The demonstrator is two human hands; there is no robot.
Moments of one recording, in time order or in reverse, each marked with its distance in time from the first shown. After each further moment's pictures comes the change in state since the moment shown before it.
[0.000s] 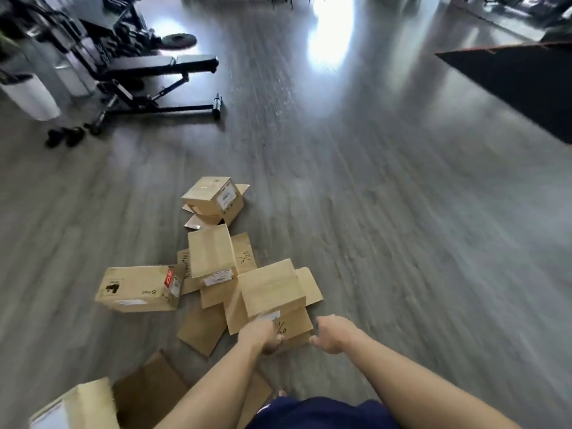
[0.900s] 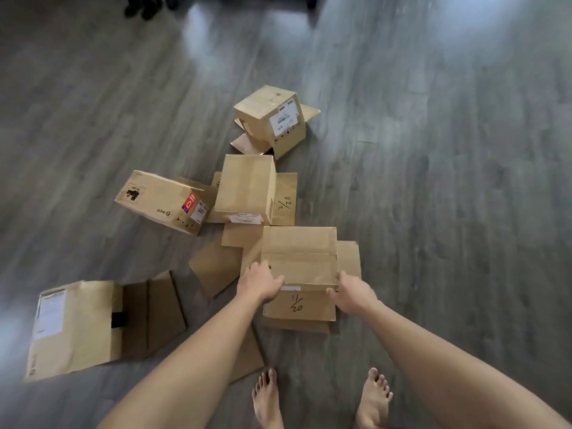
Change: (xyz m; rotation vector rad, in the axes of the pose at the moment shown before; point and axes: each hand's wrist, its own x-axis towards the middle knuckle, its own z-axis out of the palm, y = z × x) left_hand 0.280 -0.024 0.020 -0.495 0.181 -0.423; right_hand 0.351 0.077 0.016 0.078 -0.082 -0.118
